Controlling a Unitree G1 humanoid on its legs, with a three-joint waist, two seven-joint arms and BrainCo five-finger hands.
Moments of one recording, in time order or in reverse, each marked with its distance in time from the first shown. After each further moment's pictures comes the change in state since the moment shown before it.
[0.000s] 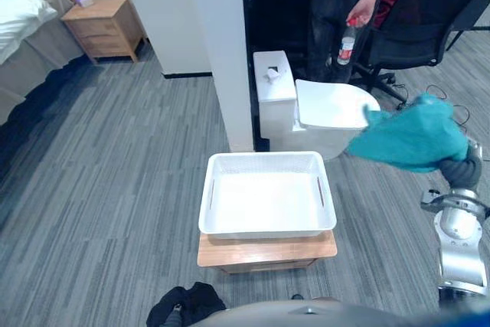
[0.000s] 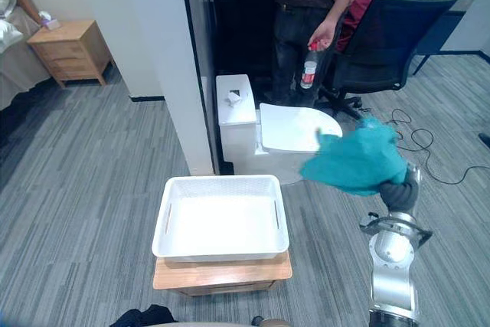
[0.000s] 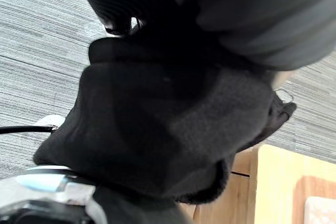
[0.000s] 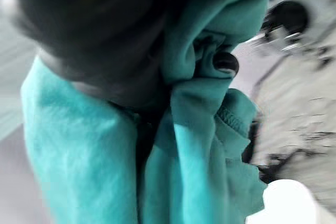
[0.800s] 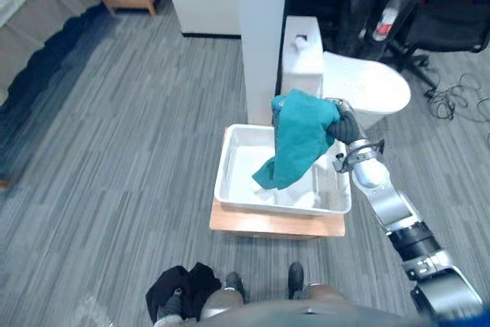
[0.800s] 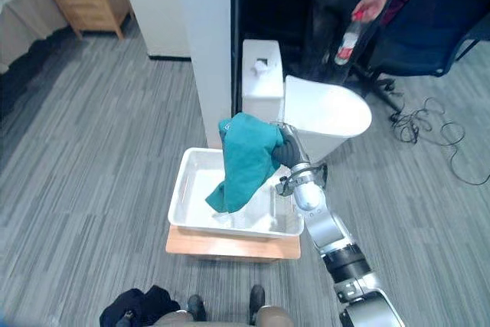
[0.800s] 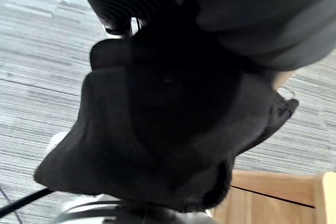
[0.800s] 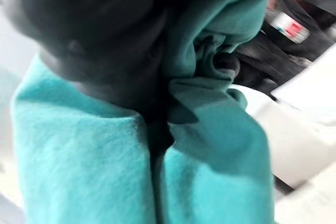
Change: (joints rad) left arm -0.063 0.044 -0.131 0.005 -0.009 -0.026 0.062; right arm -0.405 -0.041 0.530 0.380 -0.023 -0.019 0.075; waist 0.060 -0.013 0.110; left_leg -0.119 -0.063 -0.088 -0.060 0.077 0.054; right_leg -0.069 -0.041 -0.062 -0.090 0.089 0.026
